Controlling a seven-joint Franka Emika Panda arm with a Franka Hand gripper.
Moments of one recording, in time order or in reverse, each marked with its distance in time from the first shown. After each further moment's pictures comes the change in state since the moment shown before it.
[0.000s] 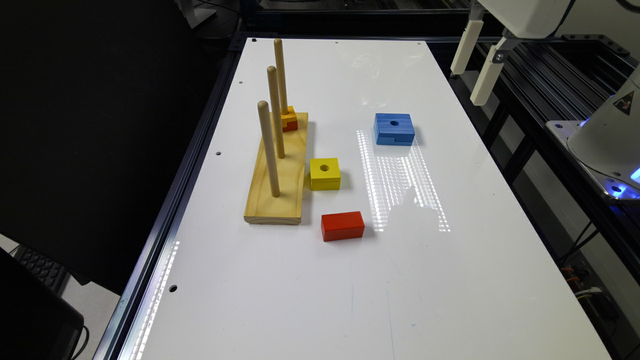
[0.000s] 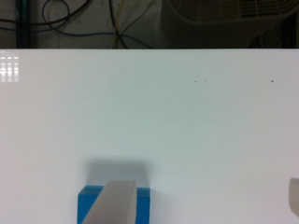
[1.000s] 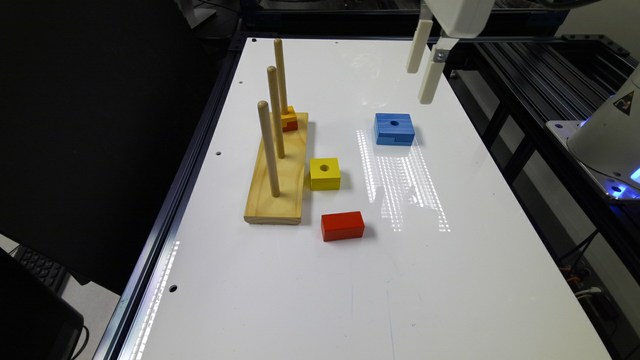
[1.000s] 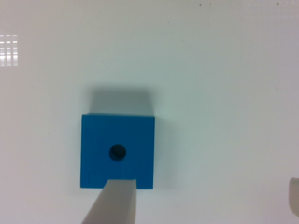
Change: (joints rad) arm -0.013 0.274 -0.001 0.215 -0.001 0.069 -0.001
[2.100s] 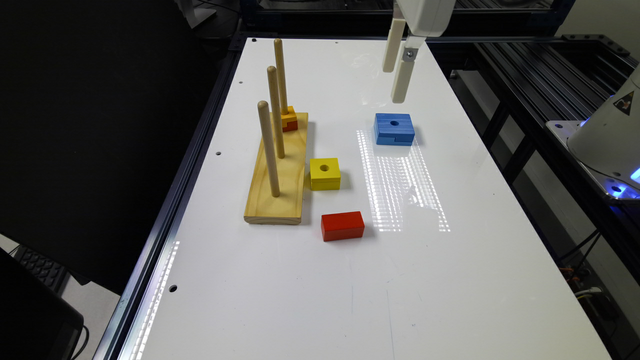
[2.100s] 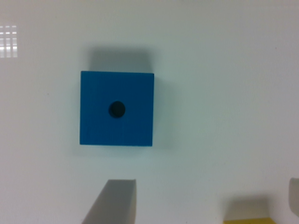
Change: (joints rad) arm 0.000 0.112 0.001 0.118 0.000 0.000 0.000
